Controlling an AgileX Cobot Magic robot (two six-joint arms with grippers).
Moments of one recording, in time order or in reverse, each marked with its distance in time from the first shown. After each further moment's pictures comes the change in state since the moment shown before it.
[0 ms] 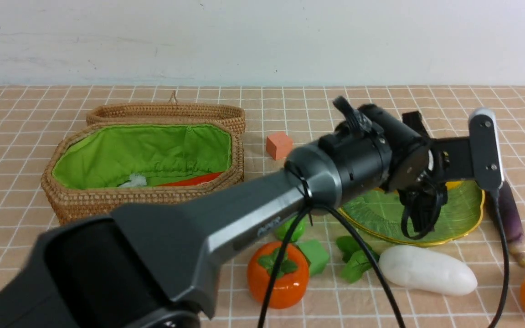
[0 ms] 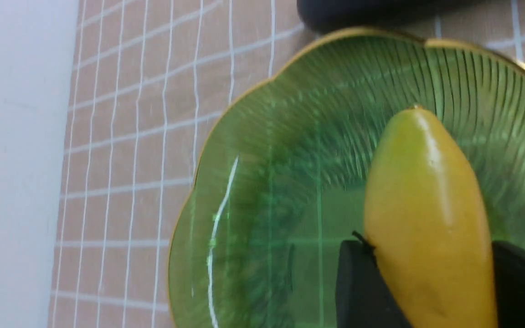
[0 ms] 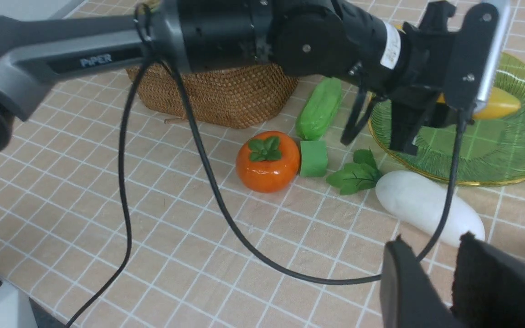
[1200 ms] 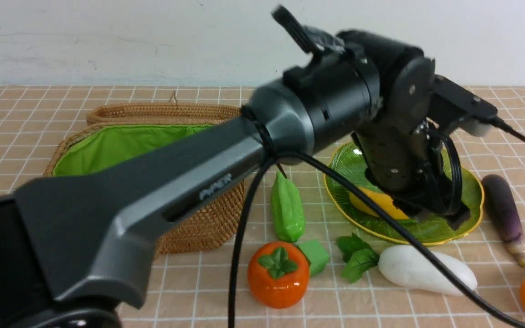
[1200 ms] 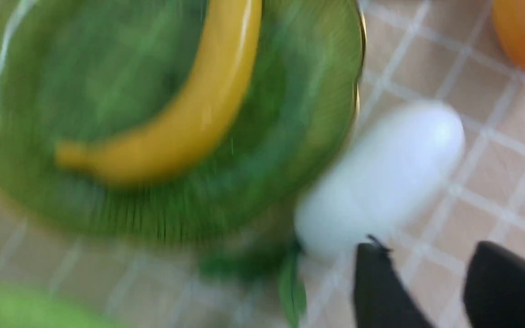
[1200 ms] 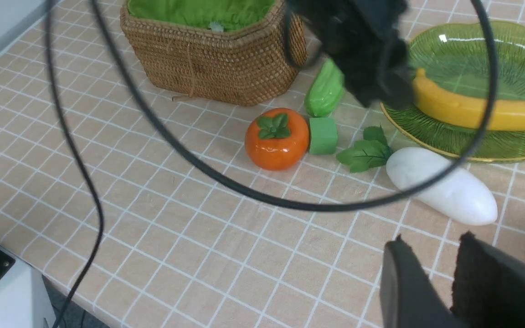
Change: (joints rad) right arm 0.000 0.000 0.000 0.029 0.037 0.001; left arm -0.015 -0.242 -0.010 -0.143 0.682 -0.680
